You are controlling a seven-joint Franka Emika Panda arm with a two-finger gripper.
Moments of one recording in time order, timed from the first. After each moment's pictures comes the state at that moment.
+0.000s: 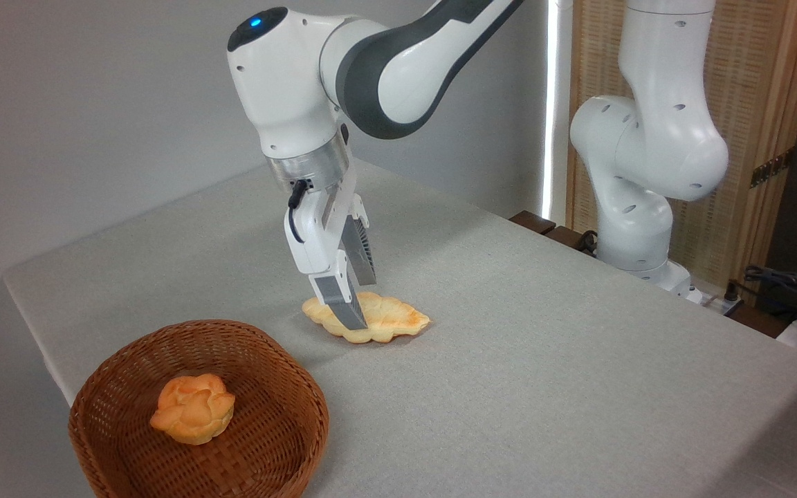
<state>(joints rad) -0.19 -0.10 -0.04 -2.15 -0.01 1.91 1.37</state>
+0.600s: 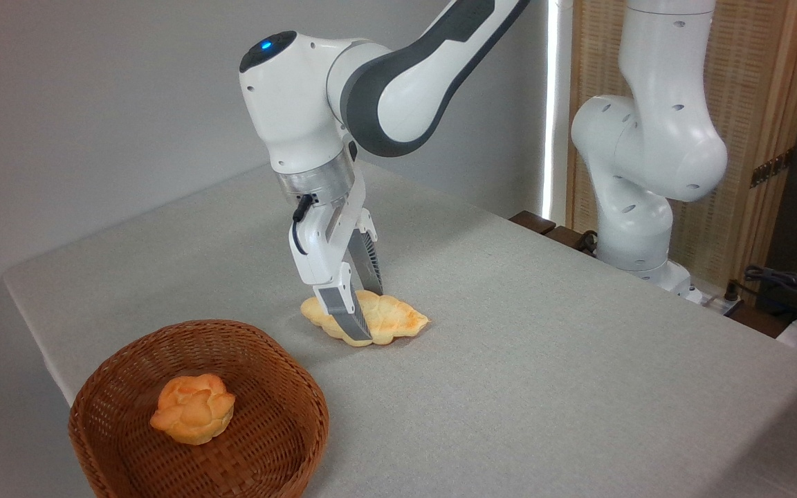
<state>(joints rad) -0.22 -0.10 -0.04 -2.22 0.02 1.98 1.37</state>
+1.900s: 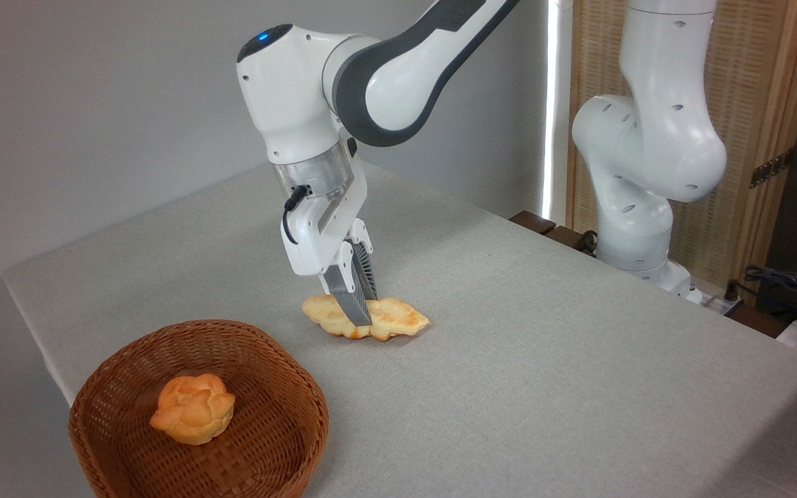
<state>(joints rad) -0.24 -0.11 -0.05 -2.21 0.08 1.98 1.37</state>
